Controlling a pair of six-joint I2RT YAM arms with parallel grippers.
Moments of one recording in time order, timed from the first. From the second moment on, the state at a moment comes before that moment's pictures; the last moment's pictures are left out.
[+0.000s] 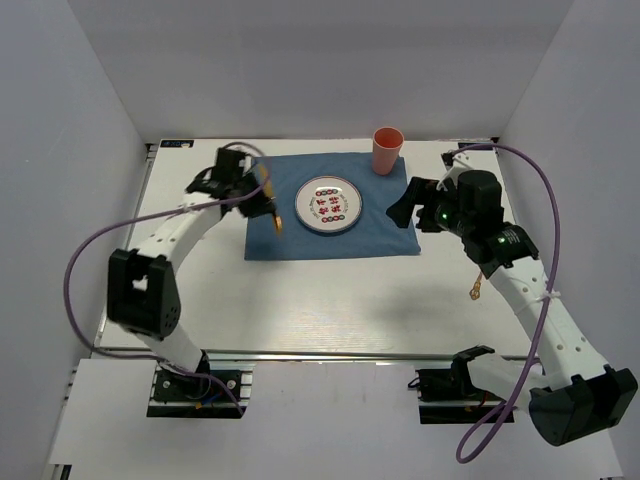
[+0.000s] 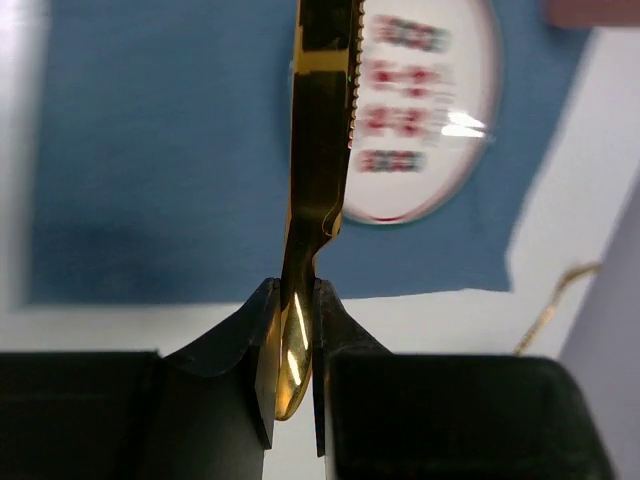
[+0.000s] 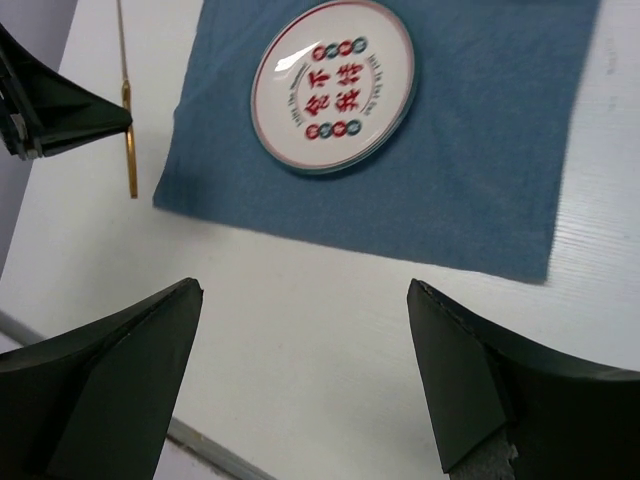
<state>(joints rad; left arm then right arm) -0.21 1.57 1.22 -0.51 0.14 -0.73 0.34 1.04 1.06 -0.49 -0.24 0.39</state>
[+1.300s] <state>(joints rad) -0.73 2.54 2.20 -0.36 0.20 -0.98 0.32 0.87 1.21 -0.77 0.08 0.38</state>
